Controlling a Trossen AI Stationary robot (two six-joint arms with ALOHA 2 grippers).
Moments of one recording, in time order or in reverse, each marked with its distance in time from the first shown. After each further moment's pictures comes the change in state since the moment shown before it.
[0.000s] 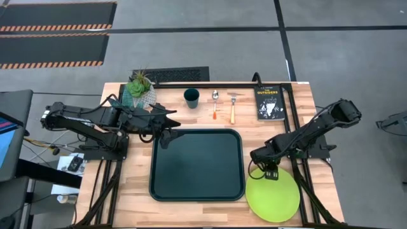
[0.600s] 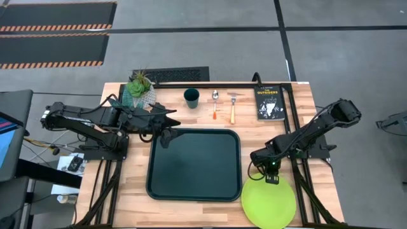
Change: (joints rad) left arm 0.000 0.000 0.000 0.002 -0.021 -0.001; right arm 0.003 0.001 0.000 -0.005 -0.040 0.015
